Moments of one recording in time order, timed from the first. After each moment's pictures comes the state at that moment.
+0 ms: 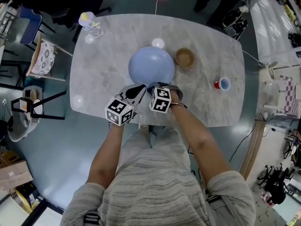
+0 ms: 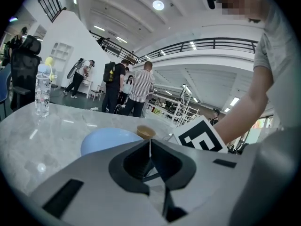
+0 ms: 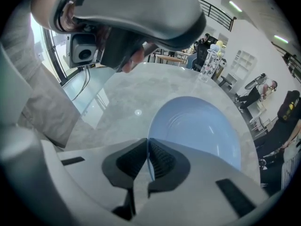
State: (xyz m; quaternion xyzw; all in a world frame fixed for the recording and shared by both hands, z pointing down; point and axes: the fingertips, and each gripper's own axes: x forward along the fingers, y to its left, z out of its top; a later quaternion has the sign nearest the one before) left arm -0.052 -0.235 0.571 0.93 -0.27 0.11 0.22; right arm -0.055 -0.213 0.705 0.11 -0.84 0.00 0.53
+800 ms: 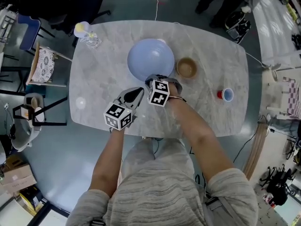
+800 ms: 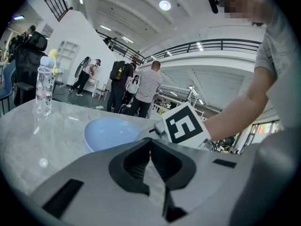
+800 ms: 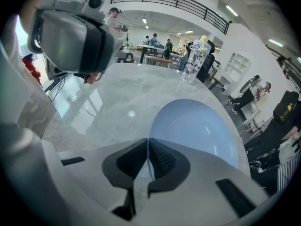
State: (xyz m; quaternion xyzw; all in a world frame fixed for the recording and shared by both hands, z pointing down) left arm -0.055 -0.295 0.588 0.92 -0.30 0.10 0.24; right arm -0.053 -0.324 0.705 0.14 -0.84 -0.01 0.52
